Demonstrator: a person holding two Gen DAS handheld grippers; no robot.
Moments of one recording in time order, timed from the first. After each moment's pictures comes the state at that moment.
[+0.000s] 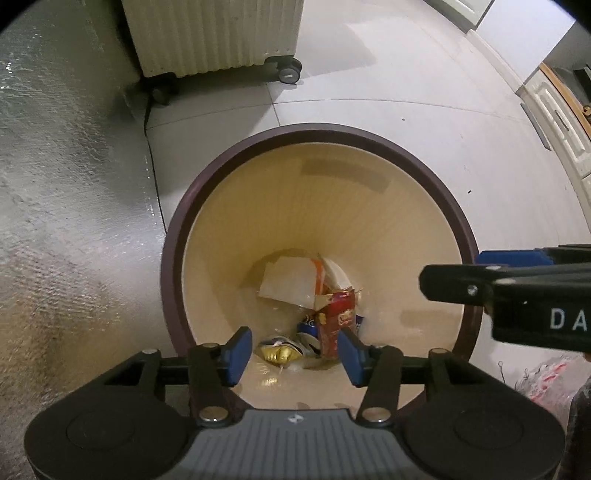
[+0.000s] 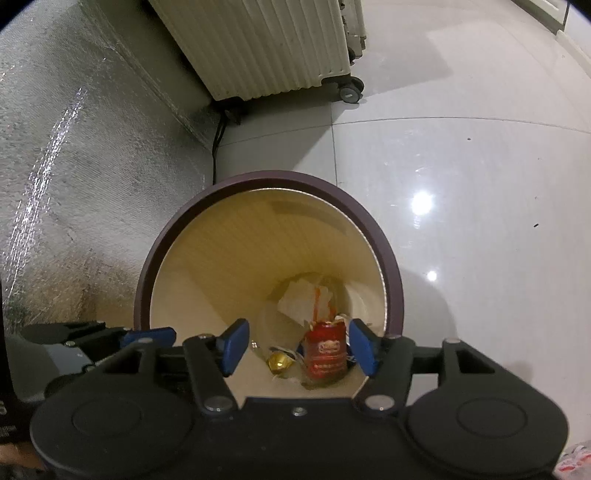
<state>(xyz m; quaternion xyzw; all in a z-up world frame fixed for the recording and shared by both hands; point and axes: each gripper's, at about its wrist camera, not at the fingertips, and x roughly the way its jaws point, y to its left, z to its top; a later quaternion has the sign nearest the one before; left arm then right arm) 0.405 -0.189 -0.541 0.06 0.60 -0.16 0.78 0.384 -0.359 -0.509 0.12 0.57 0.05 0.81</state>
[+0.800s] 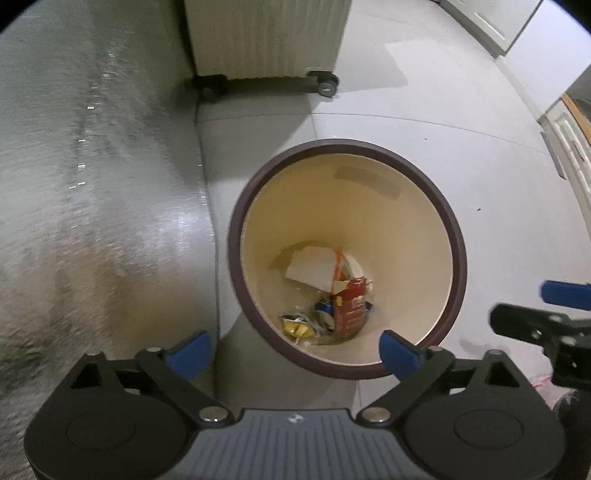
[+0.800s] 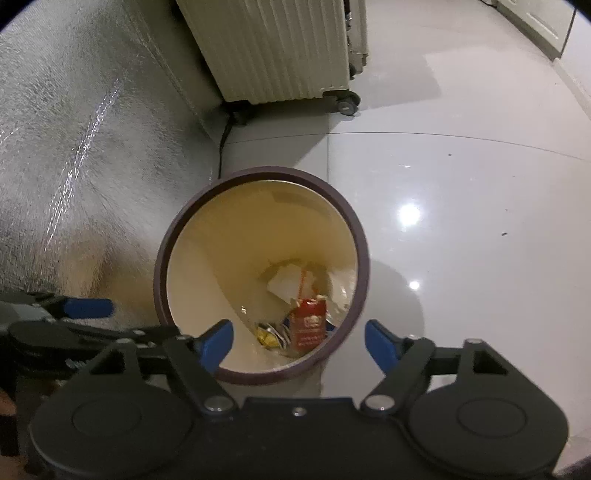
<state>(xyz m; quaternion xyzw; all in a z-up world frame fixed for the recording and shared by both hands) 0.374 -0.155 -0.480 0.03 0.61 -0.10 0.79 0.332 -0.364 -0.452 0.07 0.56 0.04 0.82</state>
